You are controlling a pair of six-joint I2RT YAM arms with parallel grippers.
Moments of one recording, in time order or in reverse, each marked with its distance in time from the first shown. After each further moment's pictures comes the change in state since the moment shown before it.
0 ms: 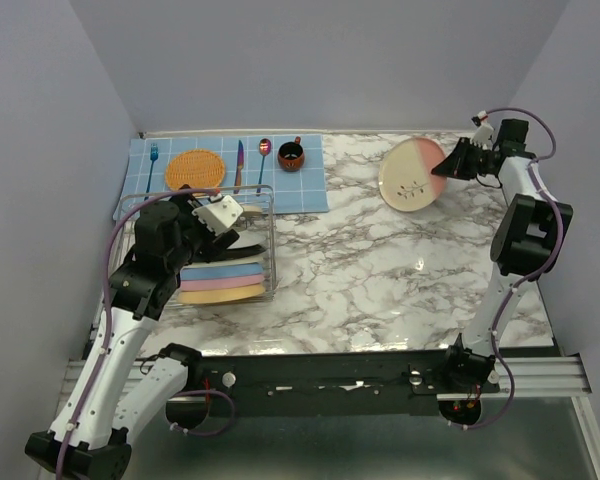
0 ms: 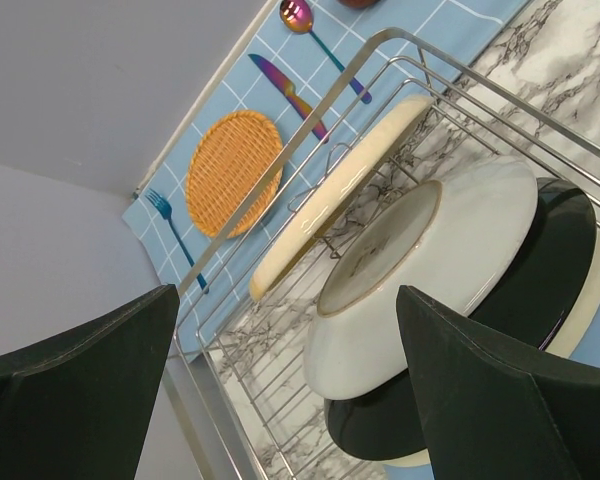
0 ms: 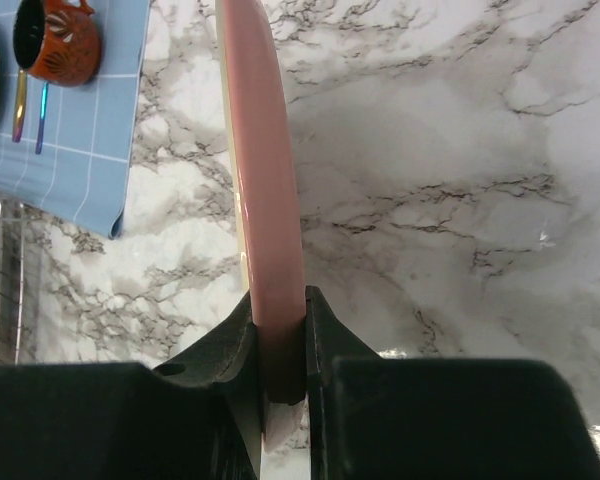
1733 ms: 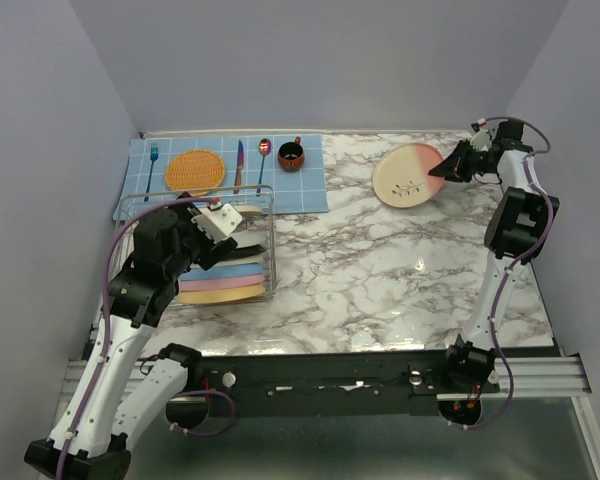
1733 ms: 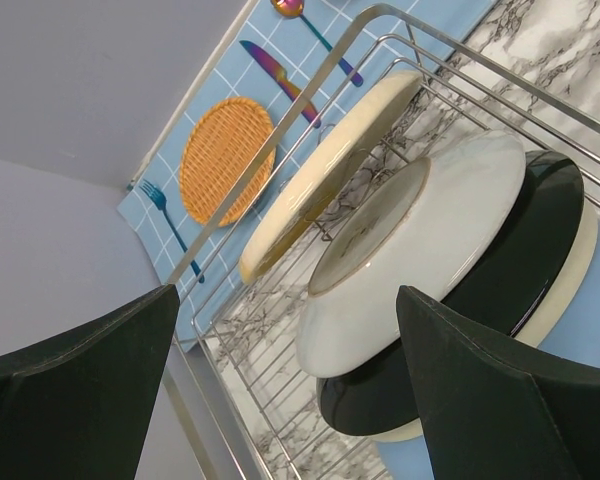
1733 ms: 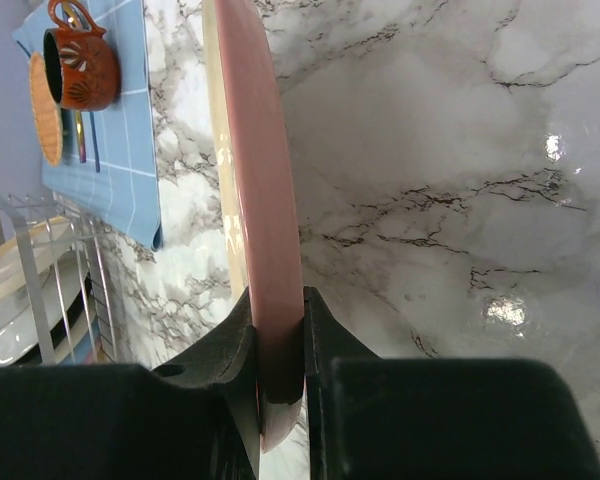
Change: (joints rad) left arm 0.000 -0.043 -0.033 -0.033 0.002 0.018; right arm -0.019 0.308 0.359 -0.251 -0.084 0.103
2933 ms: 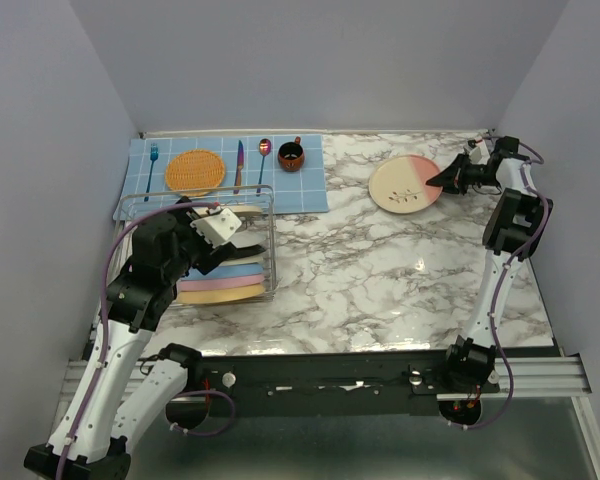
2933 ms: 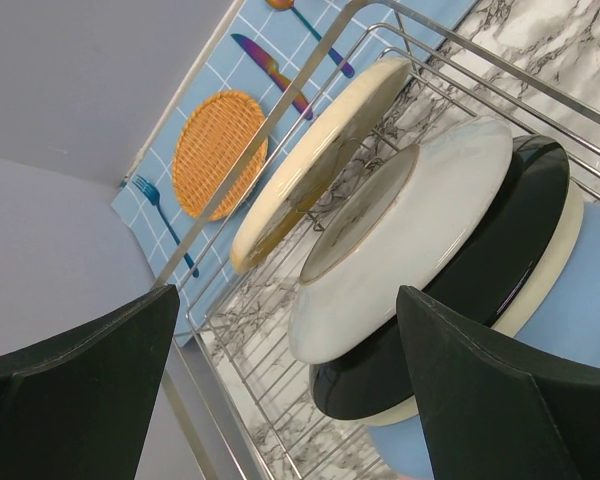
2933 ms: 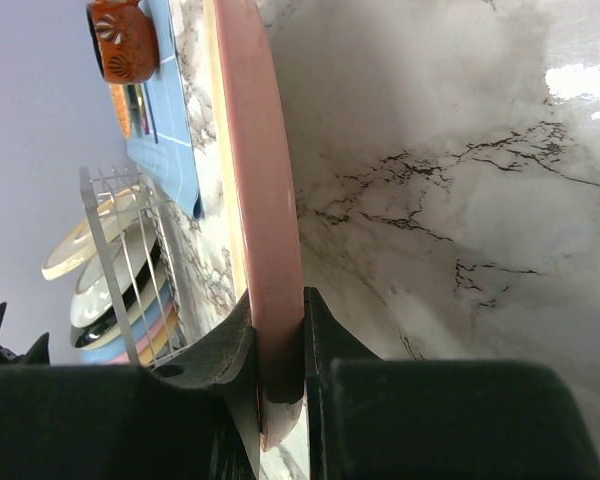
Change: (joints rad) left arm 0.000 -0.027 -0.006 -0.037 0.008 0.003; right arm -0.038 0.170 0.114 -0.134 -0.197 0.015
